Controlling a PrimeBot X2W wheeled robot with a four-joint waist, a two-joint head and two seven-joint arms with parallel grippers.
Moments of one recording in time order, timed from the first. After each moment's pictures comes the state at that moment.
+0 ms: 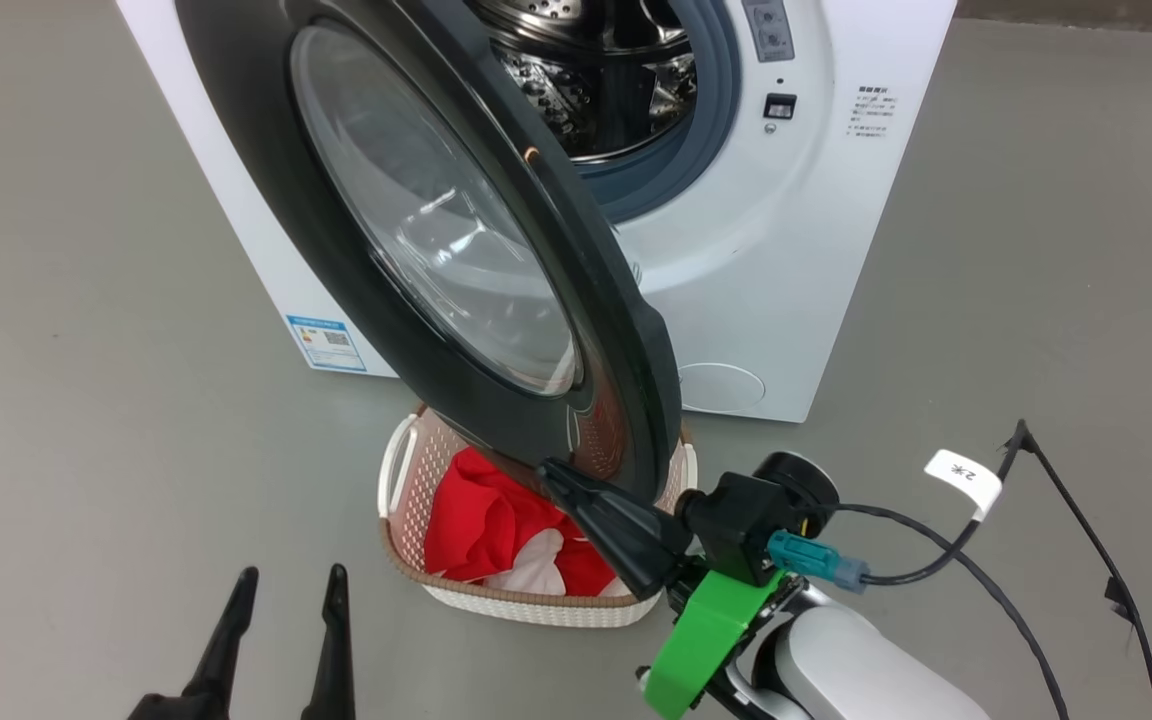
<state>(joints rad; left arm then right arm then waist) 0.10 0.14 -0.15 -0.07 -0.26 0.16 -0.14 -0.41 -0.06 0.67 0.24 0.43 0.12 -0.14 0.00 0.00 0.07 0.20</state>
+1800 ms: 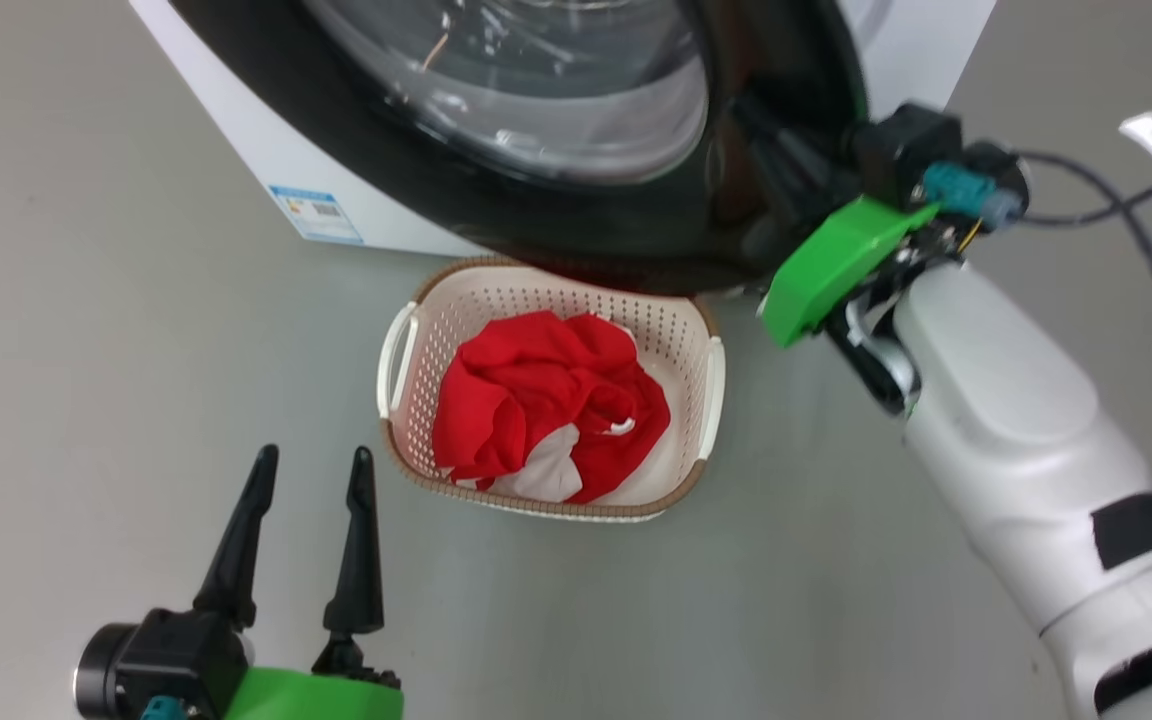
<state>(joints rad) -0.08 0.12 -0.20 -0.05 -0.27 0.15 -0.22 -0.94 -0.06 0.43 0.84 0.40 0.13 -0.25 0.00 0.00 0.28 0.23</state>
